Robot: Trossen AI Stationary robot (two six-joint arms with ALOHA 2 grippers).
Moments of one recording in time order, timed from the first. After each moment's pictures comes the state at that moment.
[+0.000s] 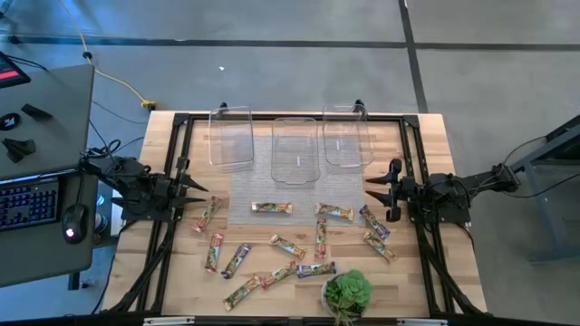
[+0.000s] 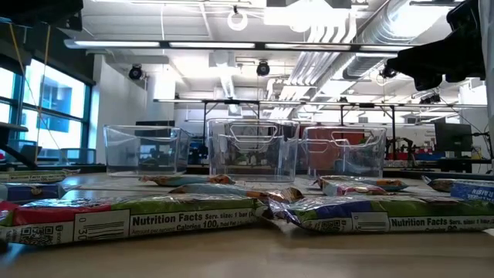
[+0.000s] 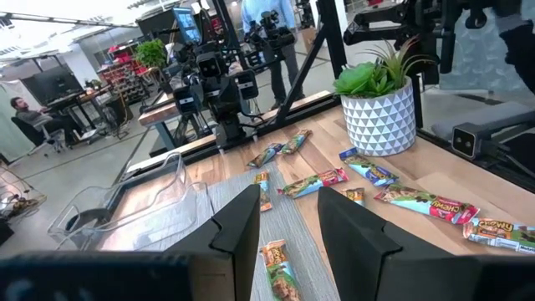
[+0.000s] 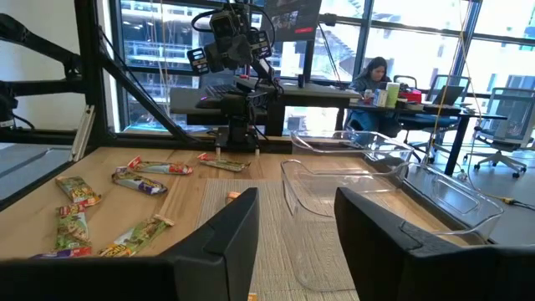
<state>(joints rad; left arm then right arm) -0.45 0.01 0.41 -0.47 -0.28 0.31 0.24 0.03 0.01 0.08 0.36 -0.09</state>
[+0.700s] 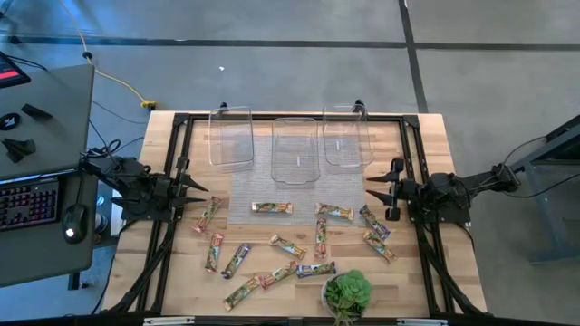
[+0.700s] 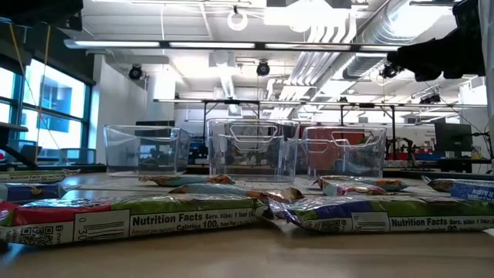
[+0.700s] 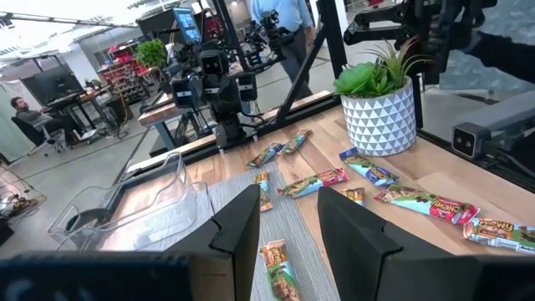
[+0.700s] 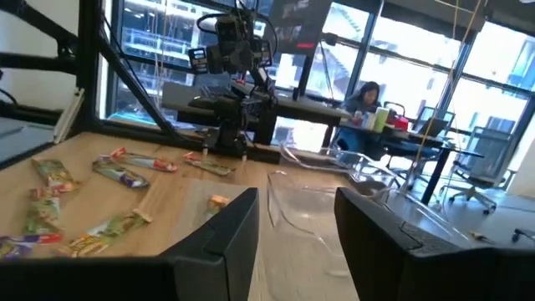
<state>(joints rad) -0.45 0.01 0.41 -0.47 -0.28 0.31 0.24 0.03 0.01 0.13 0.36 -0.23</state>
